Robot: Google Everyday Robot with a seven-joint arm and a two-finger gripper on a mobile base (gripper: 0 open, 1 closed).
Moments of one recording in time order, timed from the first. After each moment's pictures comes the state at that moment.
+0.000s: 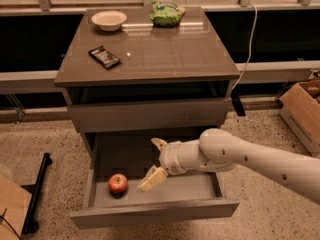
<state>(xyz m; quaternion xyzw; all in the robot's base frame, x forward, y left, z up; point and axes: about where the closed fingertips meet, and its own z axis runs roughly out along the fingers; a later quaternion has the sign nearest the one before) 0.524 0.030 0.602 -0.53 0.70 0.30 0.38</state>
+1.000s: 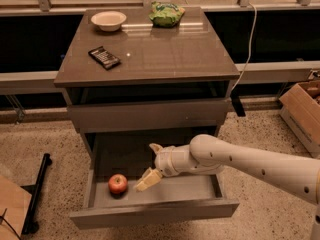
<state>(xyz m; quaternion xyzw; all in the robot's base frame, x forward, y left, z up) 0.547 0.045 0.542 -0.51 0.72 0.31 0.36</state>
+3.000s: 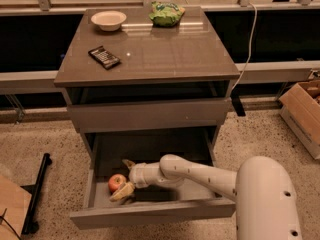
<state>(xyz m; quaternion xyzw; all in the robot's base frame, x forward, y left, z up) 0.583 0.165 0.381 -0.51 0.66 0.40 0.39</state>
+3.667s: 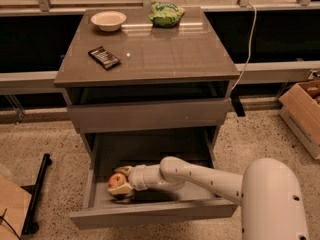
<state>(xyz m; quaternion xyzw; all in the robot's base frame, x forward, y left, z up) 0.570 0.169 0.391 -0.50 0.66 0.40 0.39</state>
